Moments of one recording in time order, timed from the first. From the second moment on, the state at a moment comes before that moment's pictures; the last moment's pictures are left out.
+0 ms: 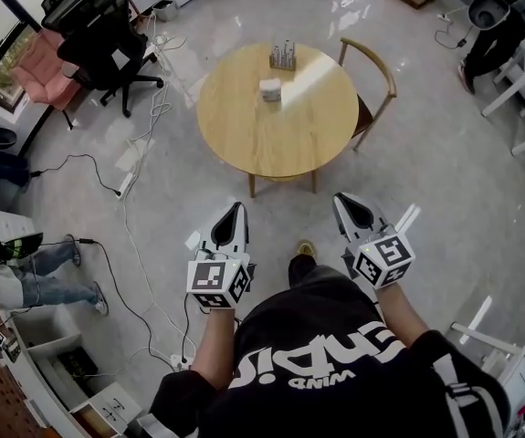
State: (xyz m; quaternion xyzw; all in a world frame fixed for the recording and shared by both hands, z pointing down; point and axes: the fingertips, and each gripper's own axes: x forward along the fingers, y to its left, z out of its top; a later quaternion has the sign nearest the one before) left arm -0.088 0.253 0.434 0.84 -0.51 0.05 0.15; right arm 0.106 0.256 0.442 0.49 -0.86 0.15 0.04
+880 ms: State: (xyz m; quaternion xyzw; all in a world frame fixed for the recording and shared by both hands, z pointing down) left arm -0.065 0.177 0.429 0.80 -0.57 0.03 0.15; right arm 0.123 0.157 0.435 0.42 -0.90 0.14 0.06
